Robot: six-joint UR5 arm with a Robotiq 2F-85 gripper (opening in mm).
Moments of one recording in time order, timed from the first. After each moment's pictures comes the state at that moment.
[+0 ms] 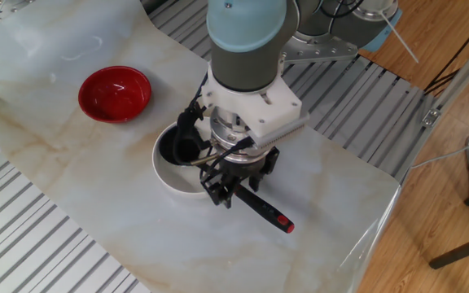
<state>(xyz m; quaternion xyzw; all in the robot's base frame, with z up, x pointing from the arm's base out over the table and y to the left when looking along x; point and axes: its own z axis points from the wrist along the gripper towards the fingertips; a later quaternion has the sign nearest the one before) 0.552 0.186 0.111 -0.59 0.81 0.02 0.05</state>
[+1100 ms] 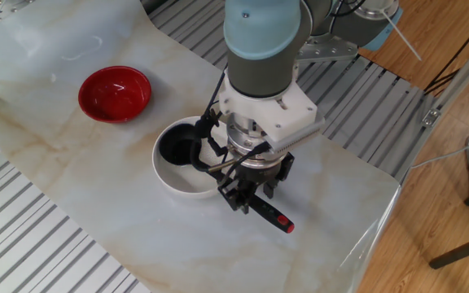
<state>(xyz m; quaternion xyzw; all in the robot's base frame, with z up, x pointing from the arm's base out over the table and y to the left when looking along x) 0.541 0.214 0.100 -0.58 0.81 0.03 0.07</state>
